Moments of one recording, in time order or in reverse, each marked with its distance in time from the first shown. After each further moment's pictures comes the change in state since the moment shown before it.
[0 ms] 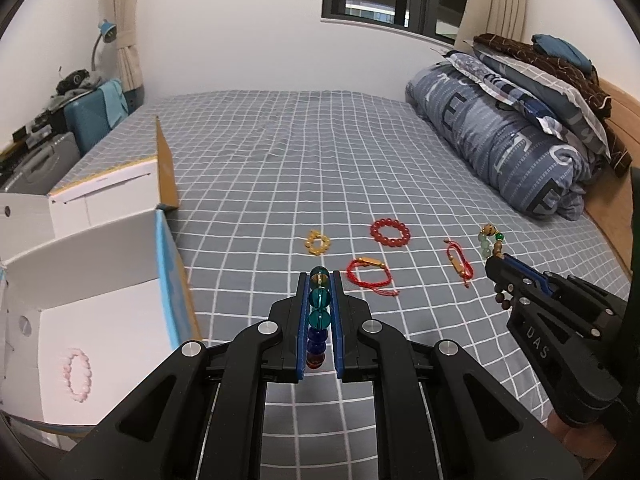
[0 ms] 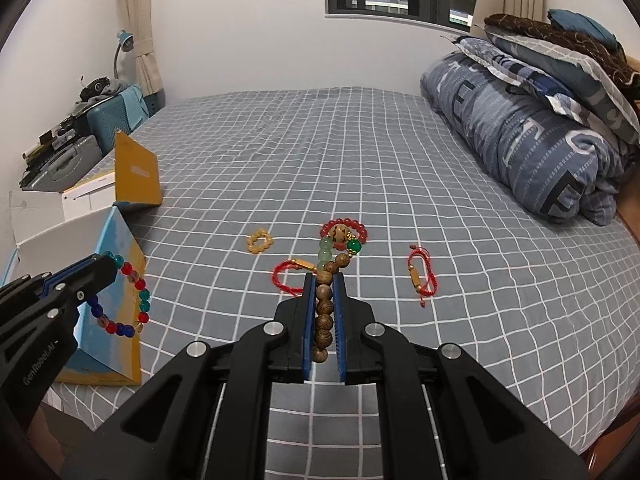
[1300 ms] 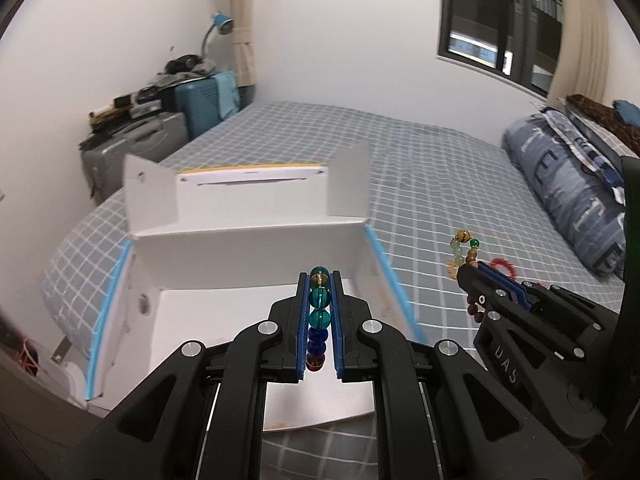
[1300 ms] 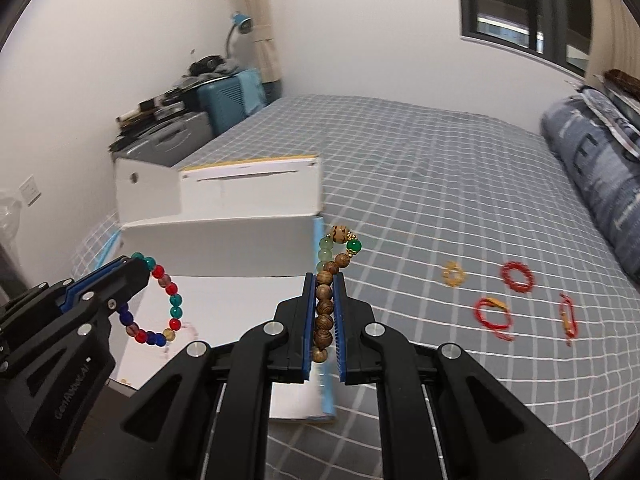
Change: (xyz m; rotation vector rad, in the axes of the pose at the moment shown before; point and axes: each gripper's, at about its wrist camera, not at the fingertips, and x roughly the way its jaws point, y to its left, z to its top) left arm -0.088 0.169 -0.011 -0.189 -0.062 0.263; right arm -0.026 0.225 0.019 -0.180 -0.010 0.300
